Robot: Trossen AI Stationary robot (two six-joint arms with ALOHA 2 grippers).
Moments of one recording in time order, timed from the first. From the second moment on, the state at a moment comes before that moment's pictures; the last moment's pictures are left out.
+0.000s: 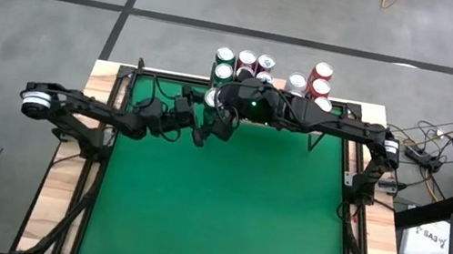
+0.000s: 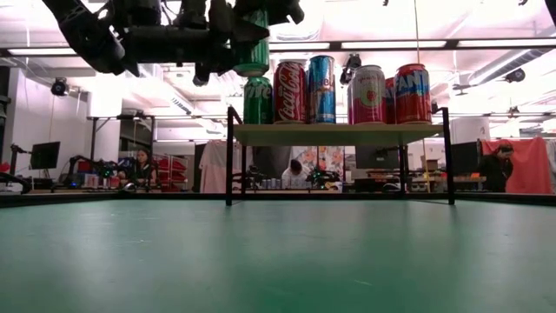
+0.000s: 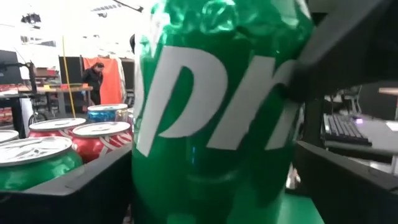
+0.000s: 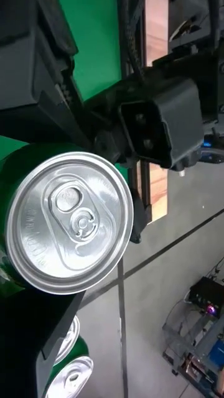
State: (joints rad) left arm 0.19 1.39 0.56 1.07 -0.17 0.04; right arm -0.13 1.79 1.86 -0.49 0.21 -0.12
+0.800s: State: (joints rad) left arm 0.22 0.92 0.52 0.46 -0.32 0.33; right arm -0.17 1.83 1.86 -0.42 0.21 -0.10
